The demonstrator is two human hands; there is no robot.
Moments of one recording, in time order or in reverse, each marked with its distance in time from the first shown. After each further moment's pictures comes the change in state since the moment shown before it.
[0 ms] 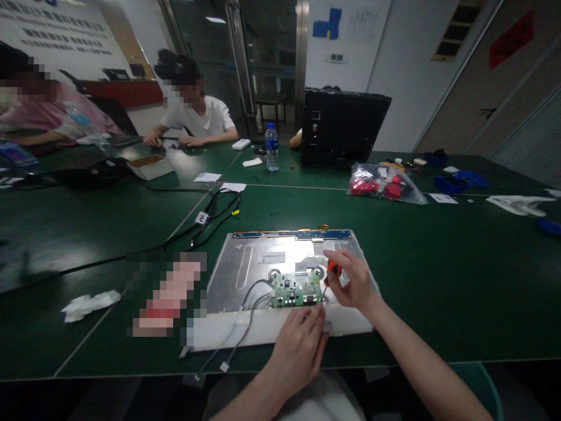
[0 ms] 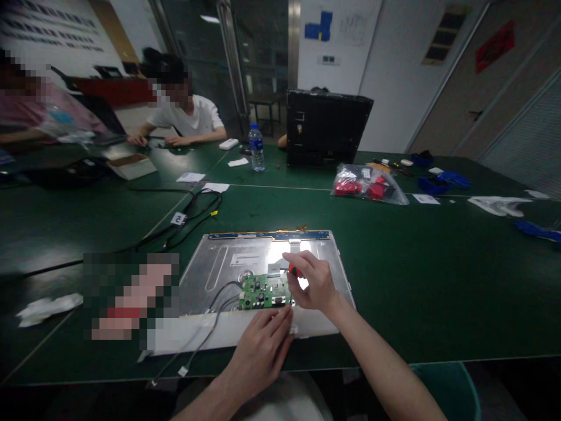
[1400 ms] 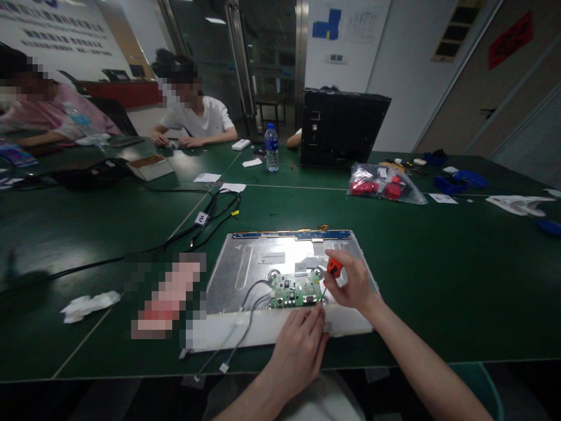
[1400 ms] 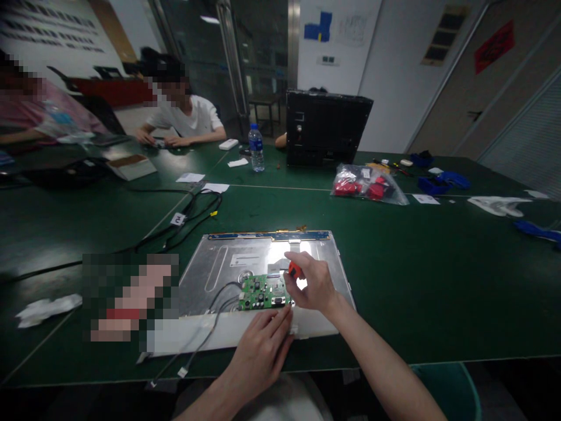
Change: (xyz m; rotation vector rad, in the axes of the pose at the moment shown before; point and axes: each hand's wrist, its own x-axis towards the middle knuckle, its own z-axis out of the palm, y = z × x) left_hand -0.001 0.000 0.001 0.036 -0.003 0.011; right_hand -0.004 0.001 0.004 -0.061 -0.008 0.010
